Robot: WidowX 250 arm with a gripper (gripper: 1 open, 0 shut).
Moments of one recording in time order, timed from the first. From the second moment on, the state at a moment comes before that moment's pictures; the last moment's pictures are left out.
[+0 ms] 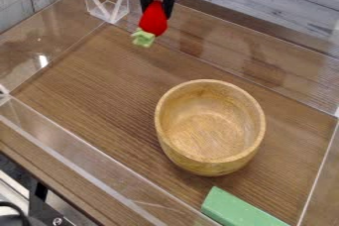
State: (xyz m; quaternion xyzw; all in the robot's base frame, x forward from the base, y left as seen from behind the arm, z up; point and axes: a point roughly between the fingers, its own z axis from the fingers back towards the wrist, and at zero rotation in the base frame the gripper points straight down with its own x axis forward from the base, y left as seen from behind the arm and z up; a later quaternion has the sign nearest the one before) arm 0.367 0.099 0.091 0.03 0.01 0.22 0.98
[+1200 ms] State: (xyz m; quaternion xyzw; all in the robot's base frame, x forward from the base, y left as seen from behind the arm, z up) arm 0.366 -0.043 0.080 0.03 0.00 0.09 1.00
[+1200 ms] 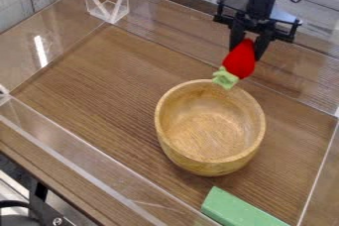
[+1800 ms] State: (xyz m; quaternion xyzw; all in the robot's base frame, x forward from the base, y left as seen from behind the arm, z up) arm 0.368 -0.066 0.089 0.05 -0.01 0.10 0.99
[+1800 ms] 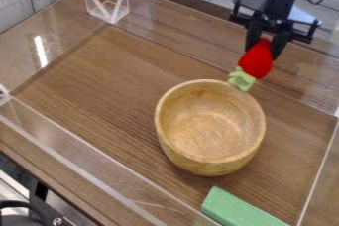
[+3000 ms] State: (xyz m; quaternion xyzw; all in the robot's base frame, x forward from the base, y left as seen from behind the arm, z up) arm 0.358 -0.069 0.113 0.04 -0.03 0.12 0.99
